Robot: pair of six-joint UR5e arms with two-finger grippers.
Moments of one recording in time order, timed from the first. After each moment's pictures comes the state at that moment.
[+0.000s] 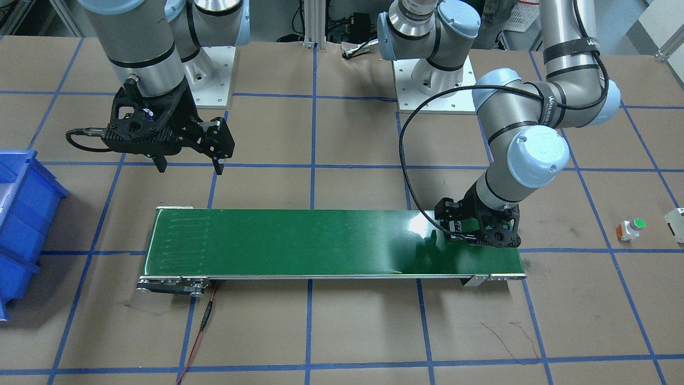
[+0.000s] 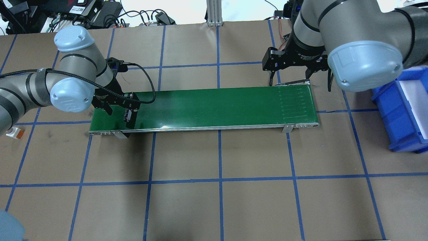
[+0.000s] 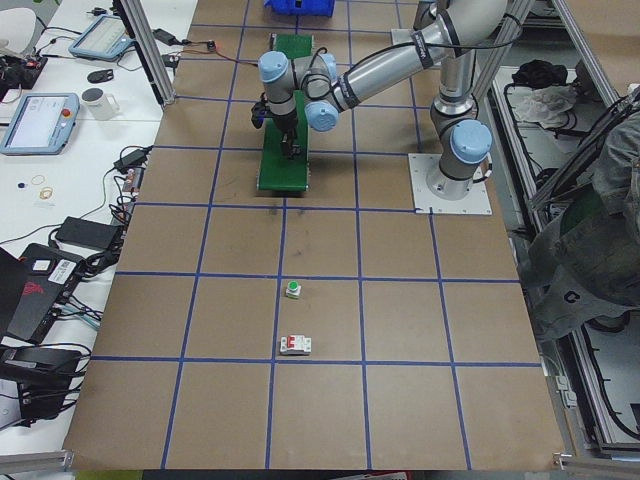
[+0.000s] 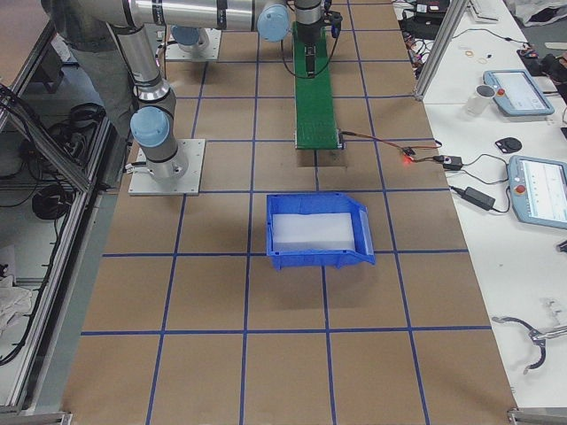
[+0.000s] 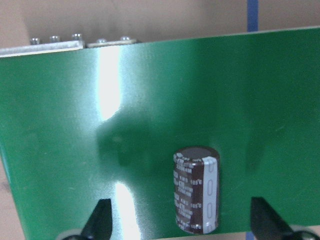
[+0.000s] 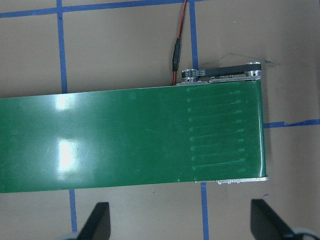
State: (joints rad) left arm -1.44 -1.83 -1.85 -1.14 1.60 0.21; right arm 1.66 -1.54 1.67 -1.84 -1.57 0.15
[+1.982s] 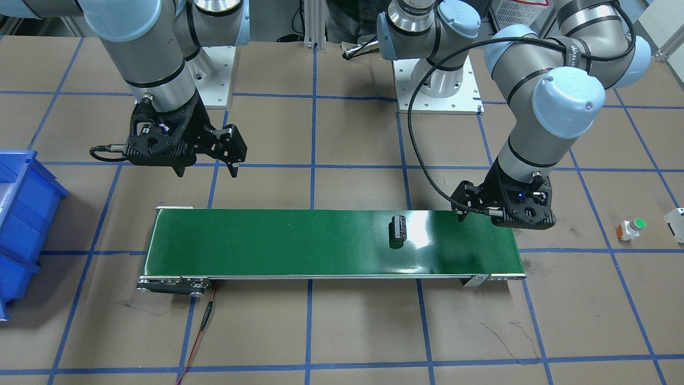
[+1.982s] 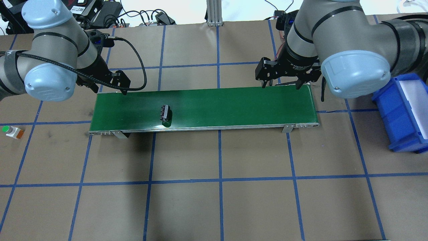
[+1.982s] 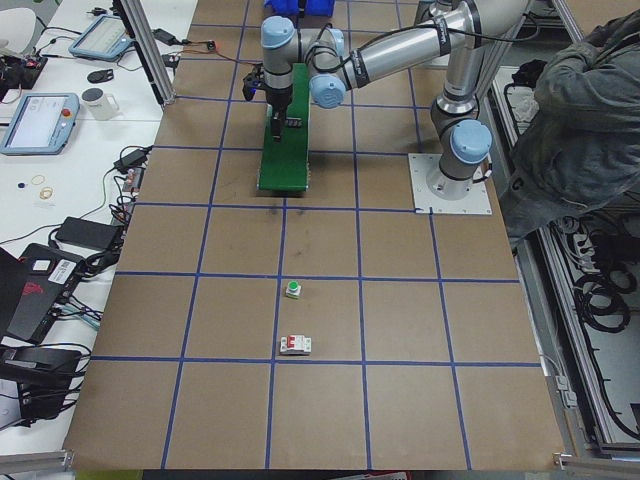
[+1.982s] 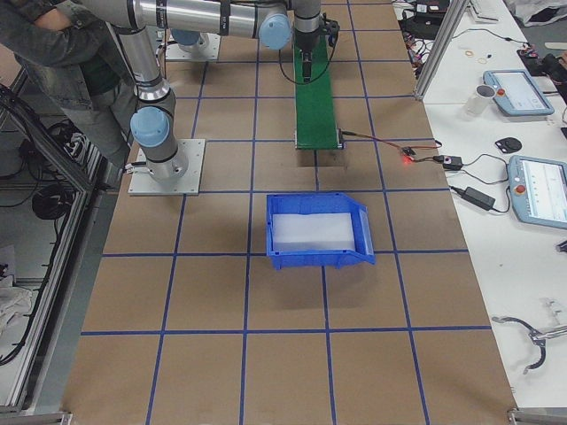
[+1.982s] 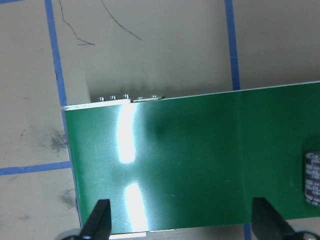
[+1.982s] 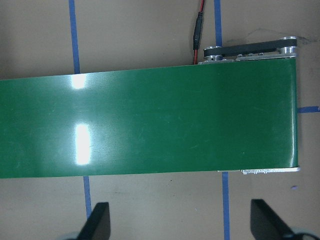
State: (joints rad) left arm -1.44 -1.73 -1.77 -1.15 1.61 0.23; right arm 1.66 -1.52 1.71 -1.85 -1.50 0.16
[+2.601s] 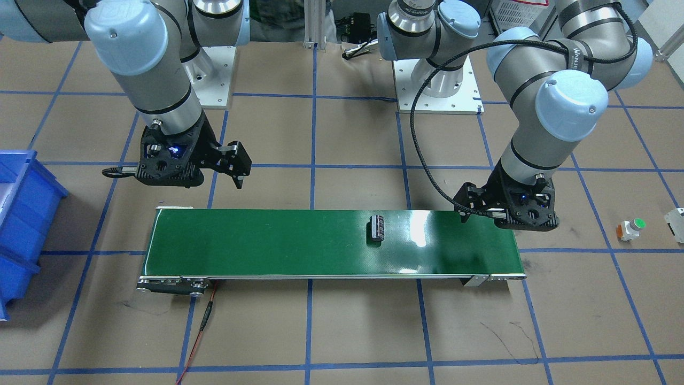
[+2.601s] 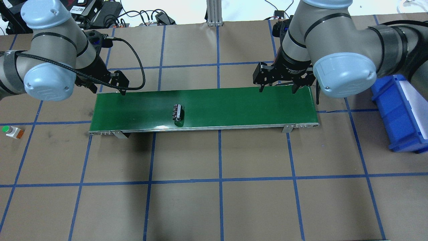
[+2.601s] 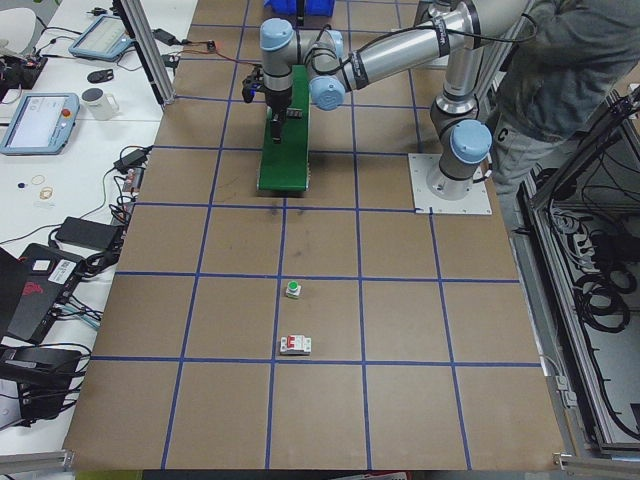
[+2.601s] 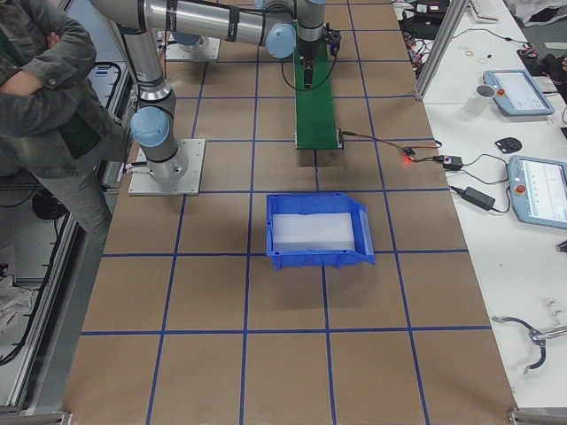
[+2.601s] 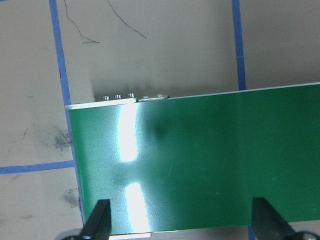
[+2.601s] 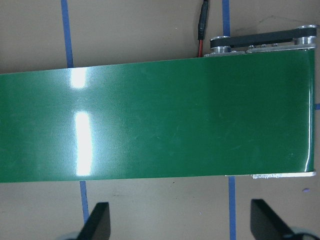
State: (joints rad) left arm -1.43 -1.74 -1.77 -1.15 1.62 0.23; right arm 1.66 -1.47 1.73 -1.87 -1.49 0.16
